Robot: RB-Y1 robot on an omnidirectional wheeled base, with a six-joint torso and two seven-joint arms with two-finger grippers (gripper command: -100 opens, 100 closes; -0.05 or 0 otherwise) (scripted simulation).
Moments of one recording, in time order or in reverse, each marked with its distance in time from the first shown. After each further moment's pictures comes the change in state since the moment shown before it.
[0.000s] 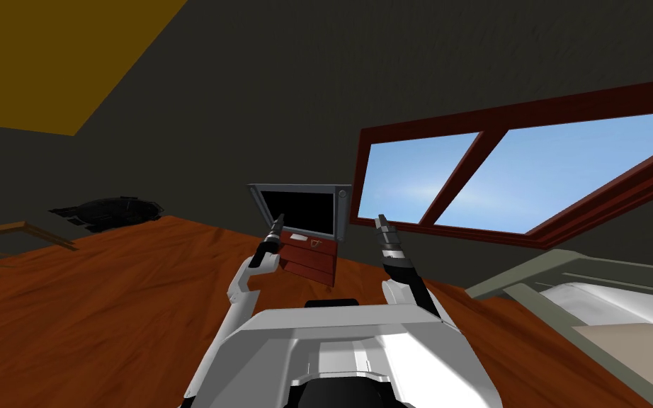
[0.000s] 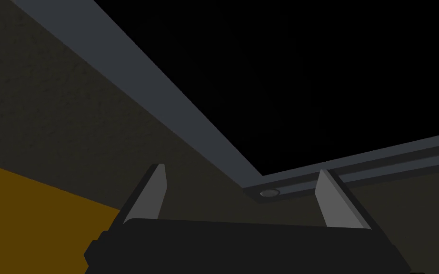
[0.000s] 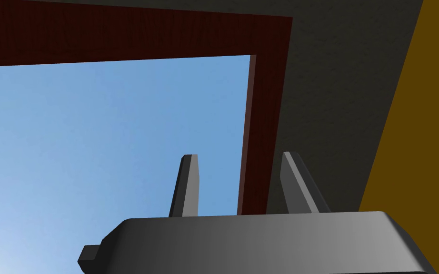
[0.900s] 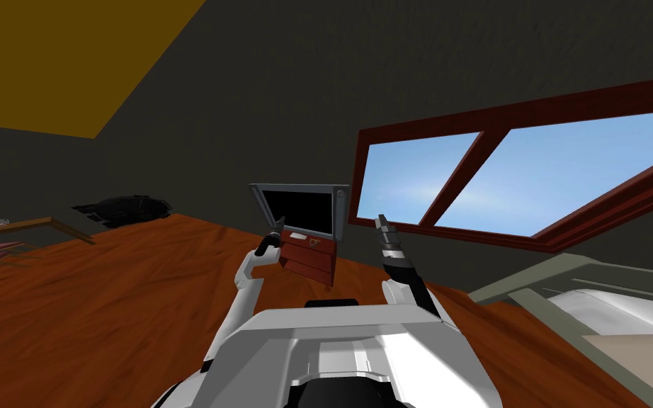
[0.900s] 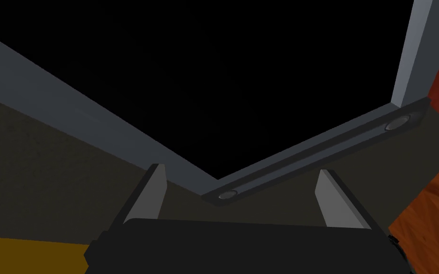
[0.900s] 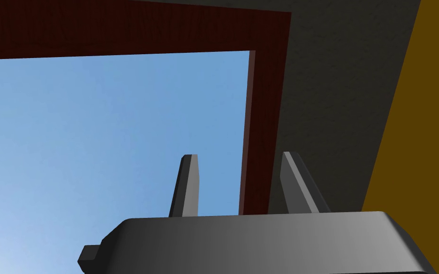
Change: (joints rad) left arm -0.112 0.008 0.046 0.111 -0.026 0.224 -0.045; right arm 0.000 0.000 0.000 0.000 0.000 0.000 0.000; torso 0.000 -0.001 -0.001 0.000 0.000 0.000
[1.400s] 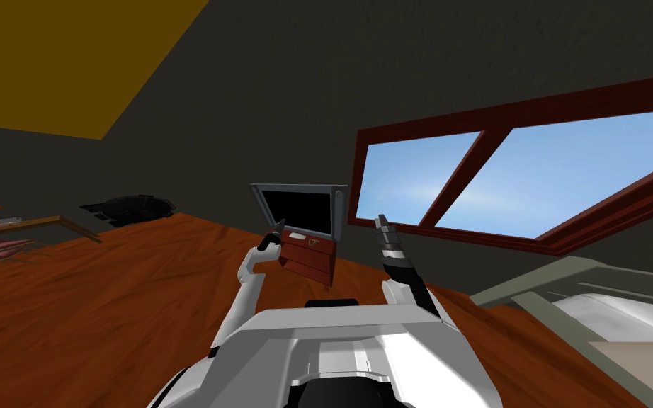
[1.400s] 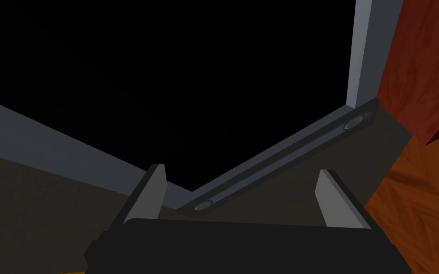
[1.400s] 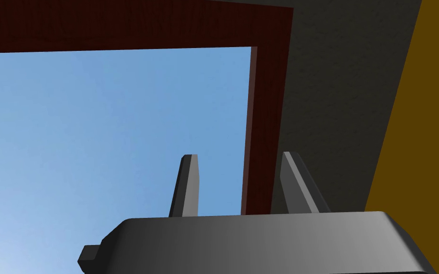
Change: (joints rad) left arm -0.051 0.005 0.018 0.054 -0.010 0.130 -0.017; right arm 0.000 0.000 0.000 0.000 0.000 0.000 0.000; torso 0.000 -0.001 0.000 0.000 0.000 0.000
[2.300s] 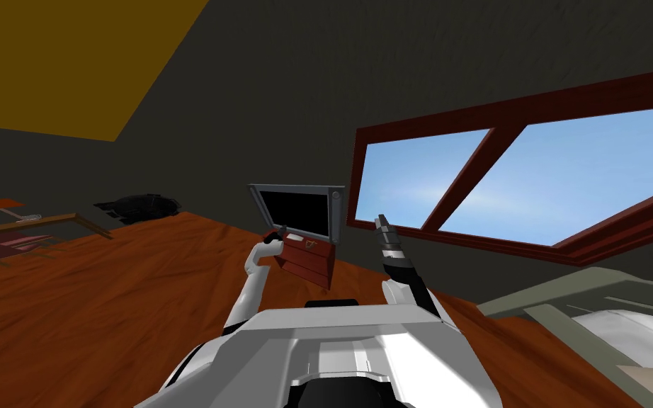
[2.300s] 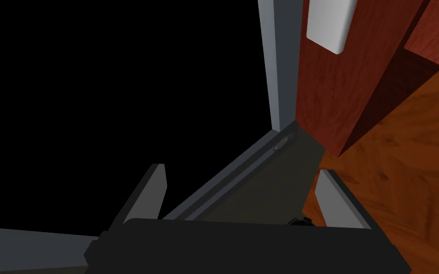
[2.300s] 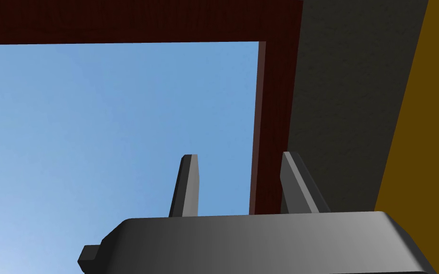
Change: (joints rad) left arm -0.092 -0.006 0.022 0.121 -0.024 0.251 -0.020; right arm 0.000 0.000 0.000 0.000 0.000 0.000 0.000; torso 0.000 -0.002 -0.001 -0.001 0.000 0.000
